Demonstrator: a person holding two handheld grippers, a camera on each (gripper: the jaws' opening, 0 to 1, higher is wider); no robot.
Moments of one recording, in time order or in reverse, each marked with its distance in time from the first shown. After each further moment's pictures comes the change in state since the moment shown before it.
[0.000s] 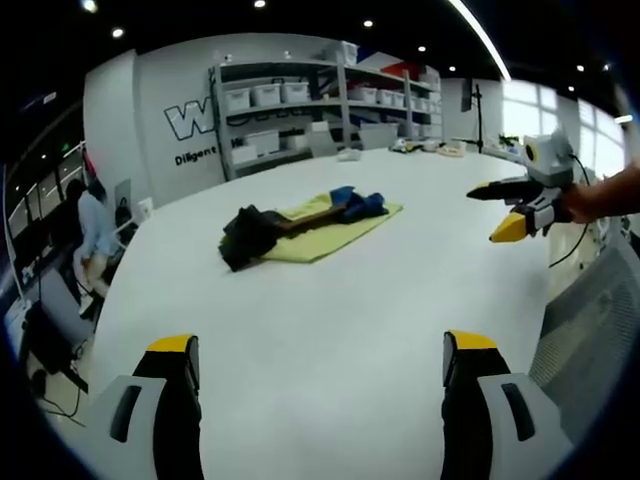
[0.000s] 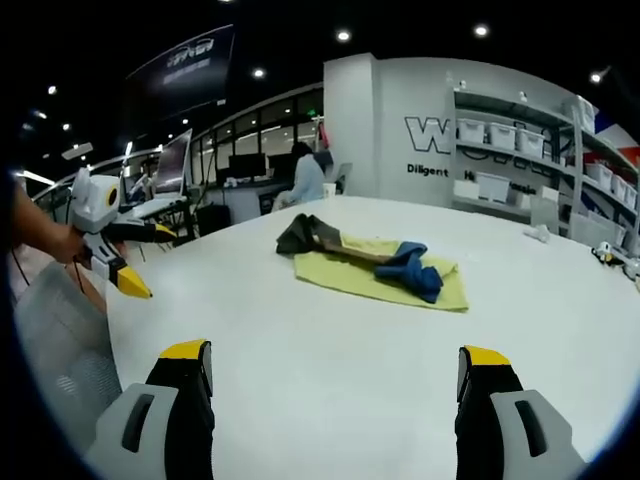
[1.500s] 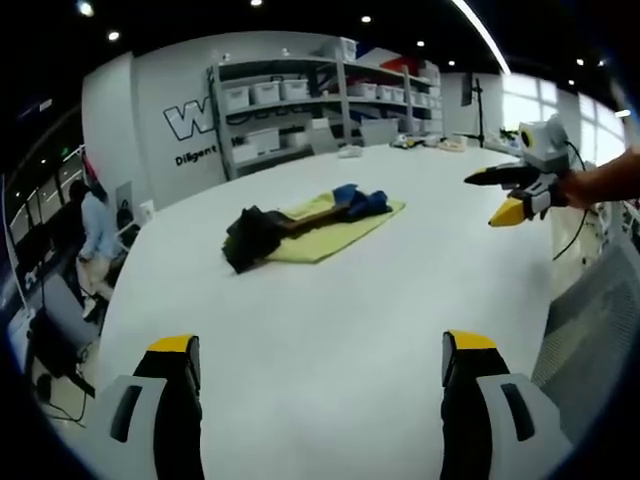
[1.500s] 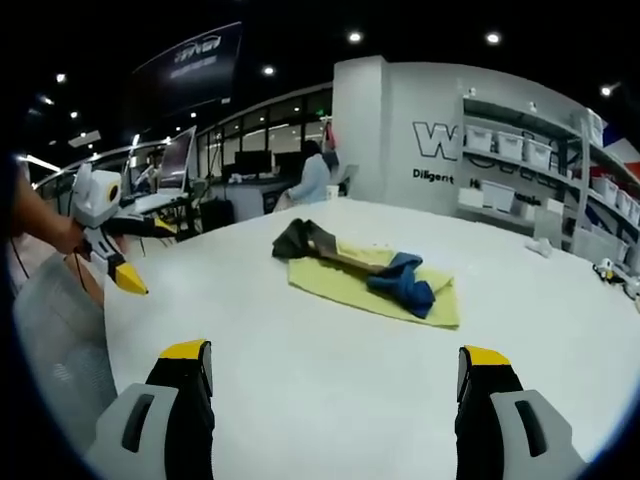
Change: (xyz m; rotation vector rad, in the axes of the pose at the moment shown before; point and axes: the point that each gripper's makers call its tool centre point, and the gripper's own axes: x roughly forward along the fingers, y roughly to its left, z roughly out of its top) left arm 0.000 0.006 0.004 0.017 0.014 0.014; right arm 0.003 -0.015 0.015 -0.050 0.002 0.014
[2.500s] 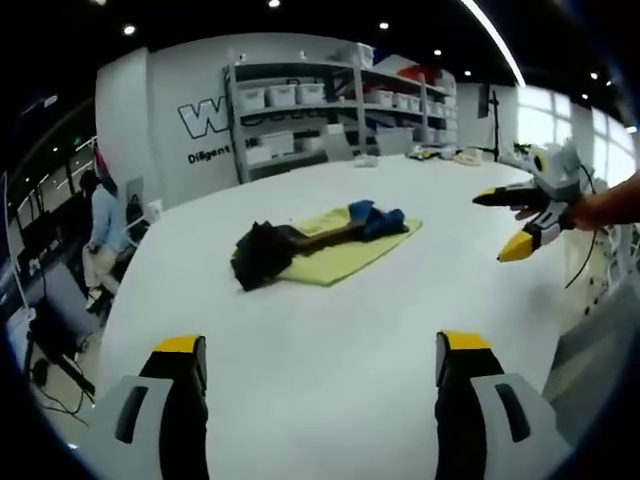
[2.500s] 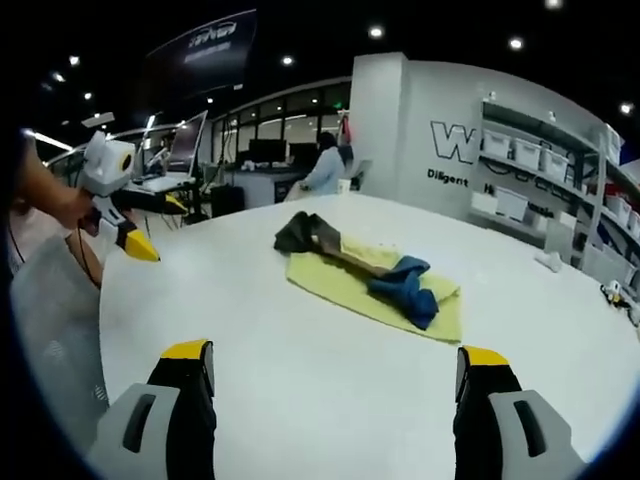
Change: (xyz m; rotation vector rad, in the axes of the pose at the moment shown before) left arm 0.019 0.012 0.029 -0.060 -0.022 0.047; right arm 0.021 -0.010 0.003 -0.088 0.034 0.048
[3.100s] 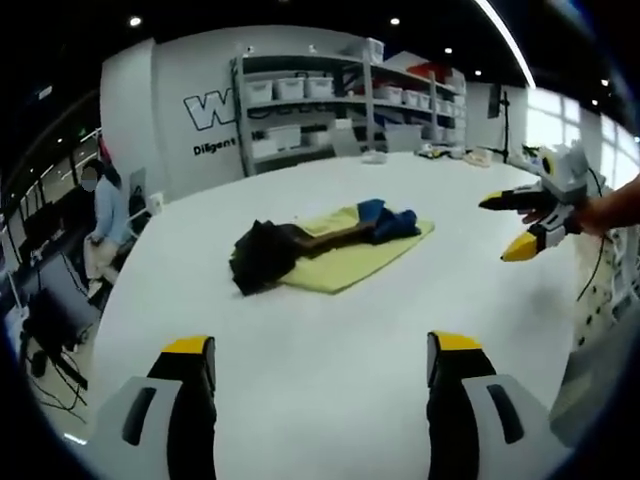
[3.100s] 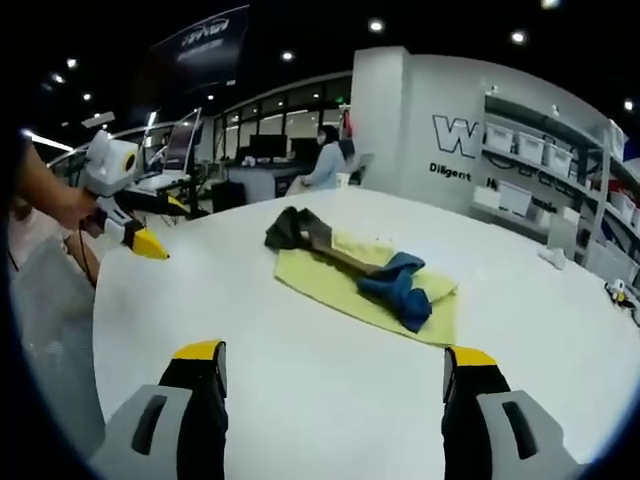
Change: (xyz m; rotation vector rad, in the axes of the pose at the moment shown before) left arm 0.032 0.004 0.008 -0.030 0.022 0.015; right arm 0.016 -0.022 -0.001 0.010 0.036 0.012
